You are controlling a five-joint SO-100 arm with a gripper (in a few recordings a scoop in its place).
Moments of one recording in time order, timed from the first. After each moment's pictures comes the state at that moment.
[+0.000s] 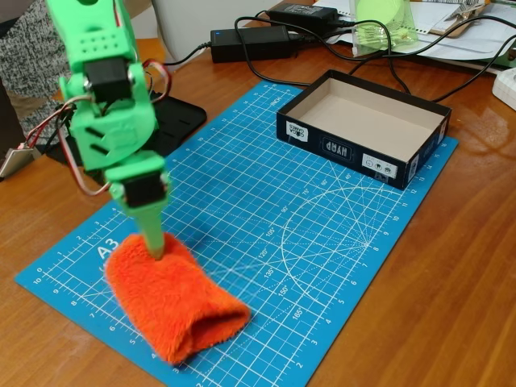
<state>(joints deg) 32.9 95.0 105.4 48.6 -6.2</state>
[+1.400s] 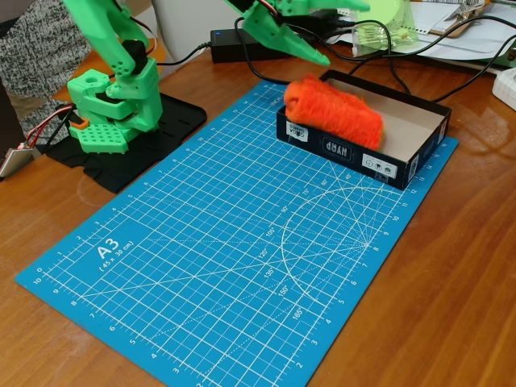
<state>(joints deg) -23.6 124.0 122.2 37.9 9.3</state>
